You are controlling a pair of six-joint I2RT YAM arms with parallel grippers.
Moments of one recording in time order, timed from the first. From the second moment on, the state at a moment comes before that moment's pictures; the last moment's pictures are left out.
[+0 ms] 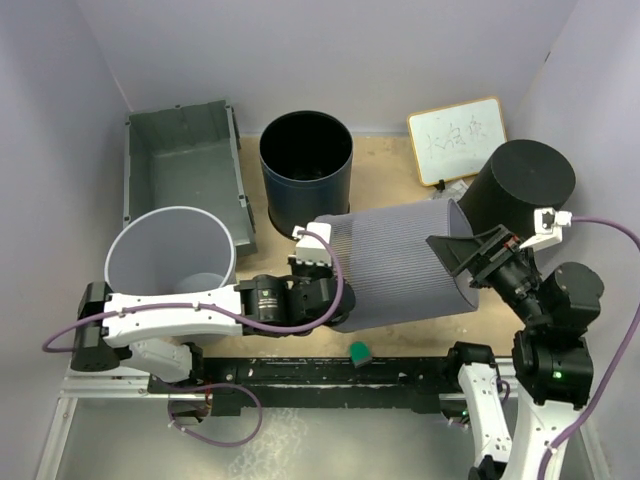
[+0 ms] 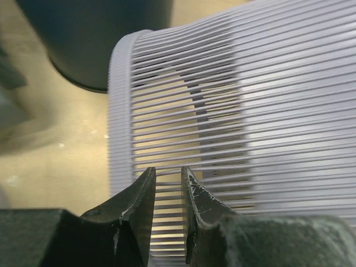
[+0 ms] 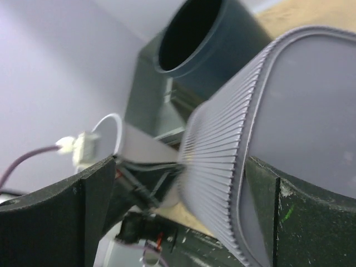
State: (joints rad) left arm -1.40 1.32 1.19 -0.71 -0.99 -0.93; right arm -0.14 0.47 1.10 -0.80 -0.55 0.77
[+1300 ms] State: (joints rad) left arm -1.40 1.85 1.52 -0.40 -0.53 -0.67; right arm -0.12 0.73 1.68 -1.08 -0.46 0.51
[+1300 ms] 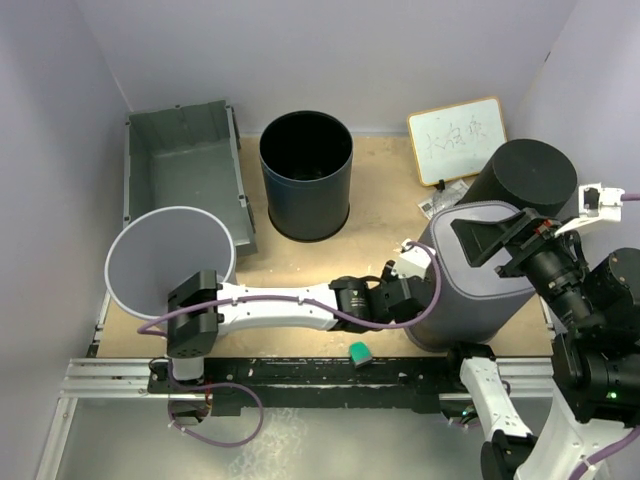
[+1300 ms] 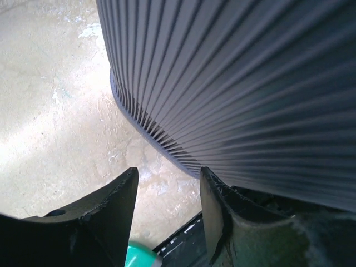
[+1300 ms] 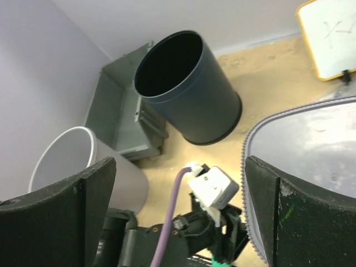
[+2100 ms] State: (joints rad) left arm -1.47 2.00 1.69 -0.38 -0.37 -0.56; right arm -0.12 0.72 1.67 -1.16 -0.32 0.43
